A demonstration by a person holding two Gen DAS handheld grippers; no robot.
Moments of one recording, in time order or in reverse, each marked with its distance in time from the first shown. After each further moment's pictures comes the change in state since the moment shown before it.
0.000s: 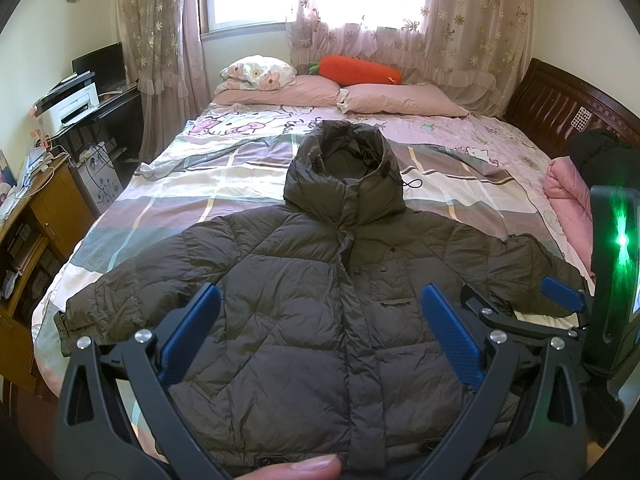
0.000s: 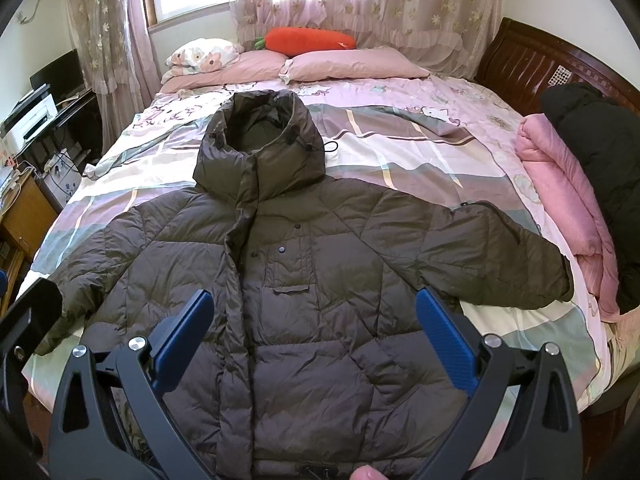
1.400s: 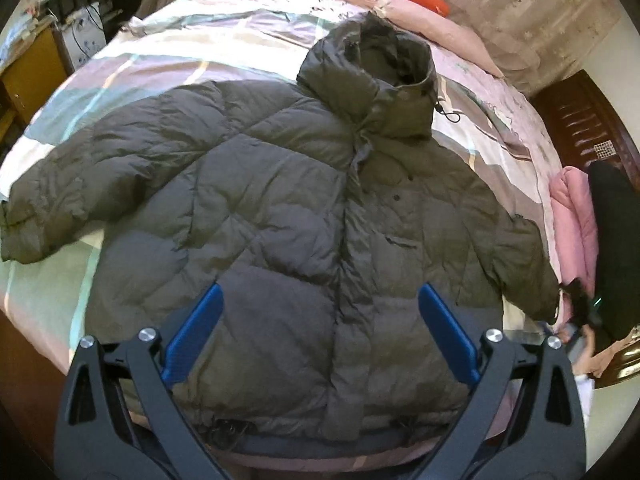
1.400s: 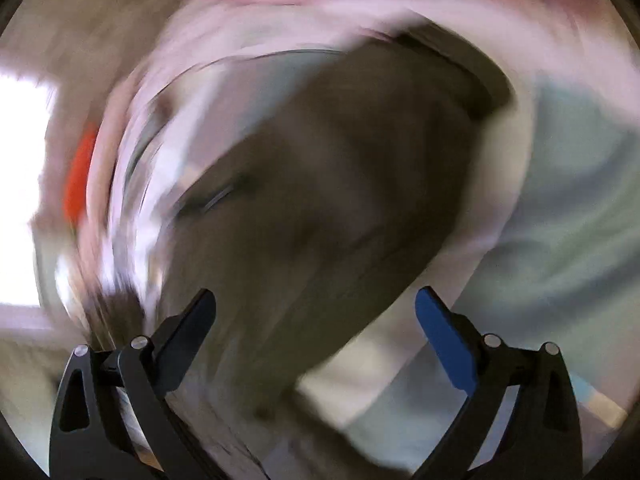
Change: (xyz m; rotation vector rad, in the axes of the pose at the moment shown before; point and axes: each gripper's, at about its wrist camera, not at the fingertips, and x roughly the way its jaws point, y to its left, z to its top) left arm 0.108 0.046 -0.042 -0.280 0.432 -0.141; right arm 0.191 -0.429 -0.152 1.314 0.169 0.047
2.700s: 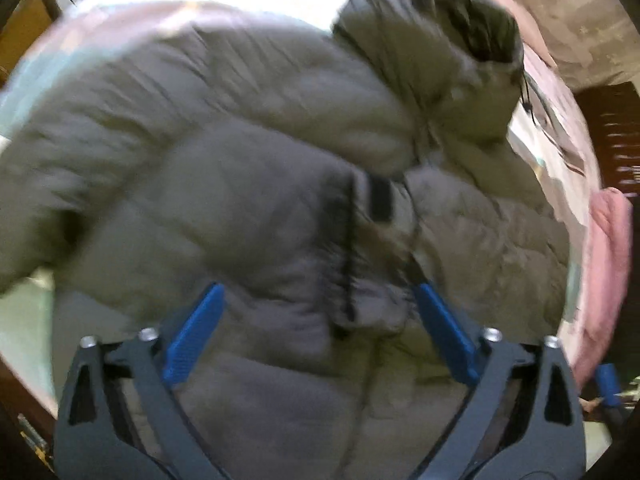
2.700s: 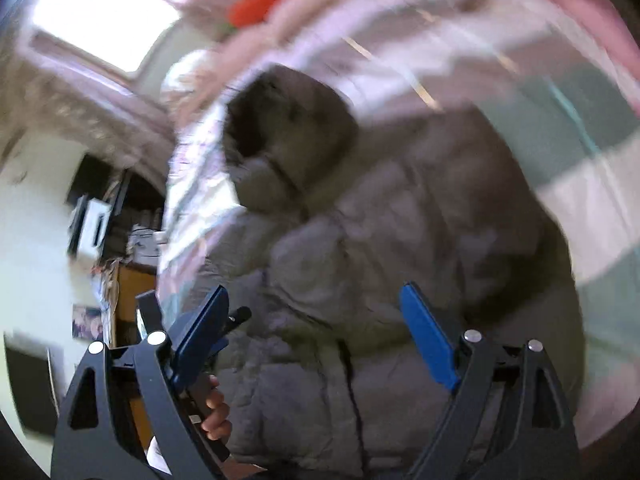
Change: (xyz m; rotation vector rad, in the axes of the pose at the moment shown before) left arm 0.137 0.029 0.086 -0.103 0.195 0.001; right arm -0.135 0.185 -0.287 -0.738 0.319 0.072
